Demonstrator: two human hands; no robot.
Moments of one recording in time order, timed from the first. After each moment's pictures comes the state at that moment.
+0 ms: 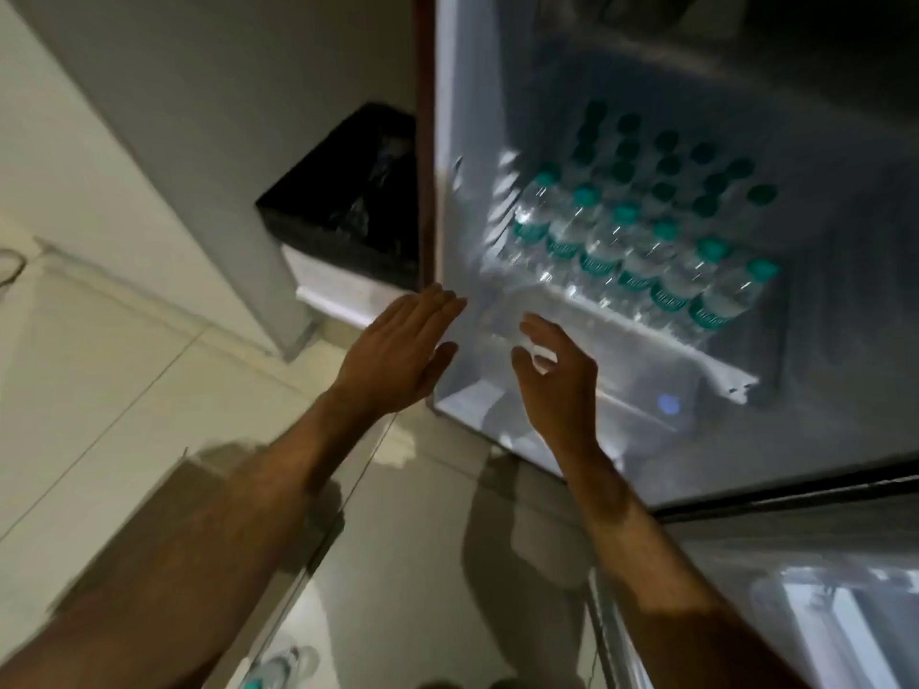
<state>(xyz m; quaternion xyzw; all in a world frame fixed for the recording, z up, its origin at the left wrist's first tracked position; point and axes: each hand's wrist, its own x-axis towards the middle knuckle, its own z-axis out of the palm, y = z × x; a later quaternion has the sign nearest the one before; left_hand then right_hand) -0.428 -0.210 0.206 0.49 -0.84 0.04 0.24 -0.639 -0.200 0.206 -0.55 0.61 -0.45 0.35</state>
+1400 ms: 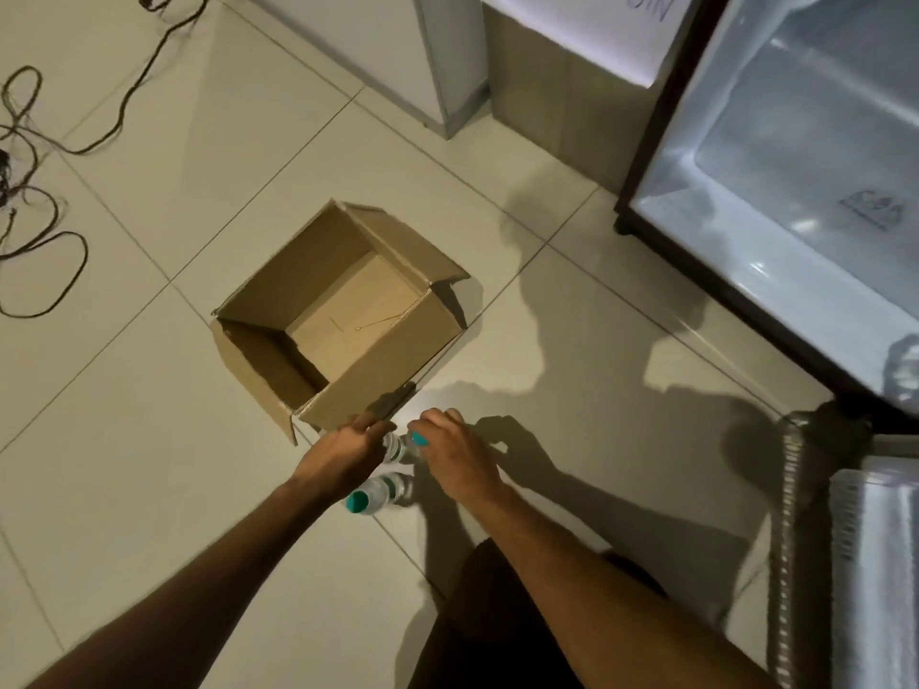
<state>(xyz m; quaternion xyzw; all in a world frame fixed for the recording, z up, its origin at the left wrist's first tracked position) -0.279 0.188 -0.105 0.73 -0.63 -0.24 -0.14 -0.449 0.109 -0.149 -0.85 0.33 -0.04 0.40</state>
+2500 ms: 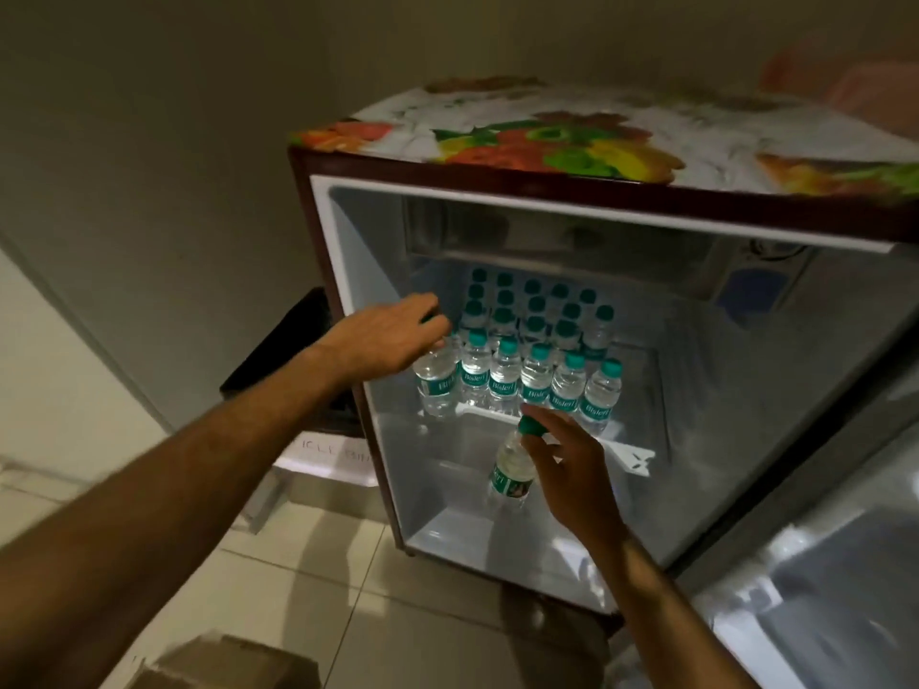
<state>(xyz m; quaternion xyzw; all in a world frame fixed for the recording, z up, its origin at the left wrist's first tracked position) -0.487 -0.312 0.411 0.27 -0.93 0.23 0.07 -0.739 -0.178 0.283 -0.62 0.52 -0.53 0.26</state>
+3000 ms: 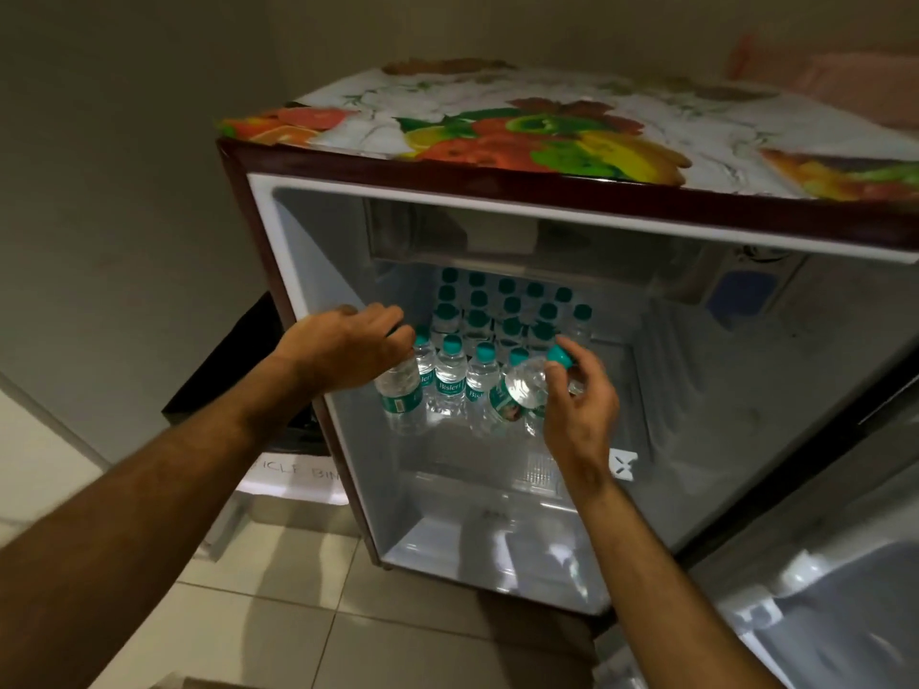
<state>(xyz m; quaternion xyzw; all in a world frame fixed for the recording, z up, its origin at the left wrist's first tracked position) -0.482 -0.347 0.402 0.26 -0.91 0.33 0.02 -0.750 -0.249 0.317 -0.47 0.56 -0.65 0.19</state>
